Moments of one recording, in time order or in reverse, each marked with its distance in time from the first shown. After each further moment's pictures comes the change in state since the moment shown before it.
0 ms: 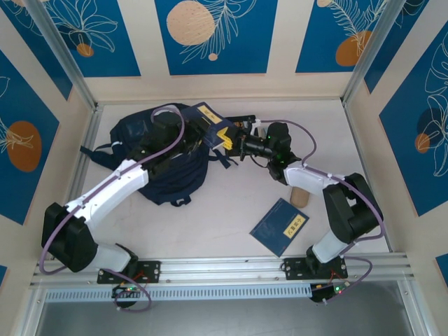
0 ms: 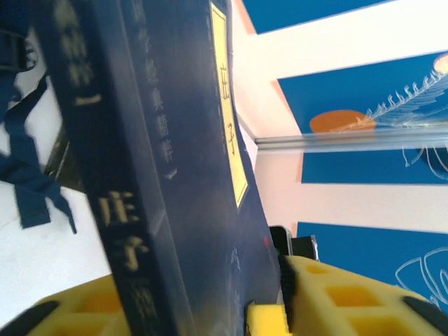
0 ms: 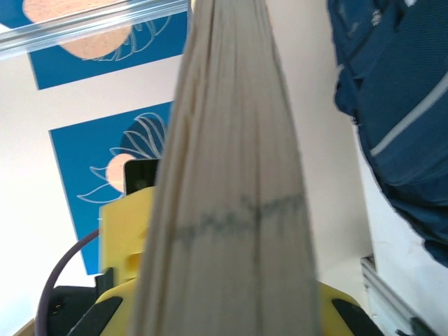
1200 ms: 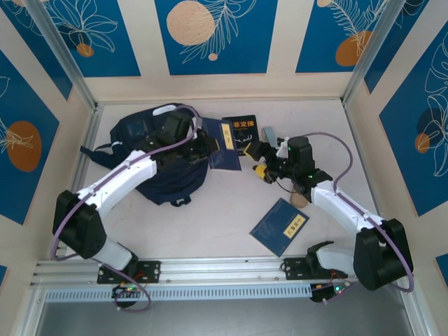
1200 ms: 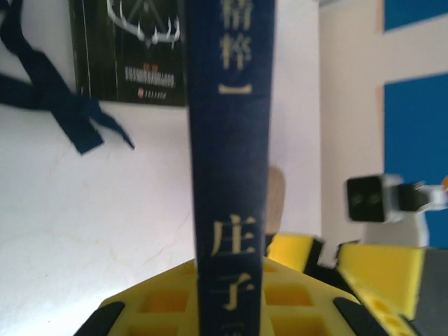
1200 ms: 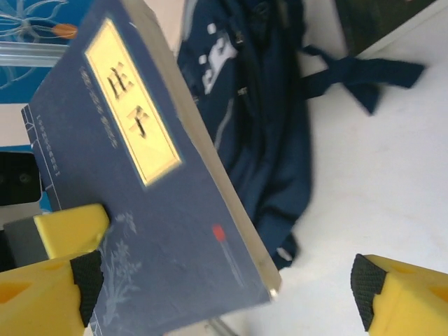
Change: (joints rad) left arm -0.010 0.109 0.107 -0.231 0.264 0.328; right arm -0.115 -0.360 -0.199 -0.588 0.142 -0.489
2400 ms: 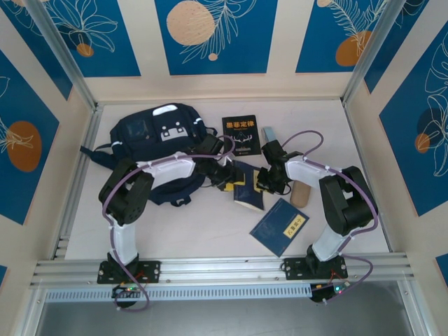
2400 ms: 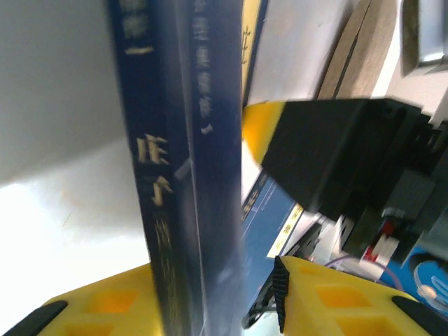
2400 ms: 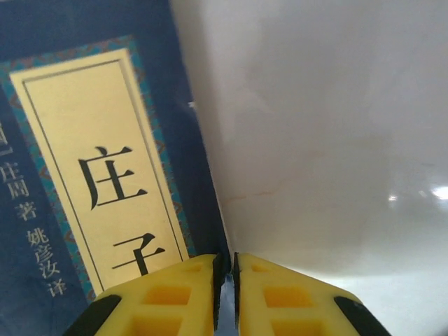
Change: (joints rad) left arm -0.120 0.441 0.014 0.074 0.363 0.036; right arm 0.061 0.452 0.245 -0.658 0.426 -0.476
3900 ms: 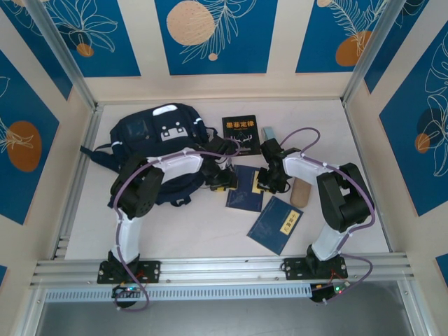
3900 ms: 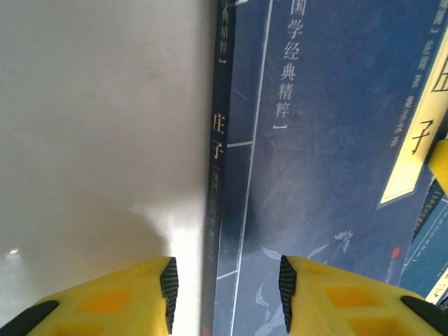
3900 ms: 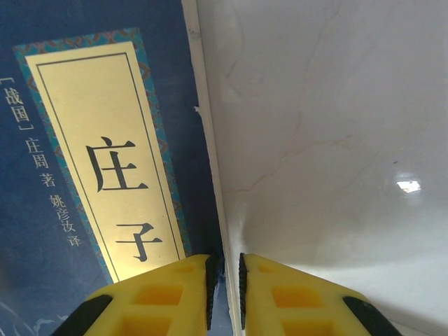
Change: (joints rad) left arm -0.006 0.116 0.135 -0.304 -0.279 0.287; right arm -0.002 0.034 0.061 -0.112 0.052 -0.040
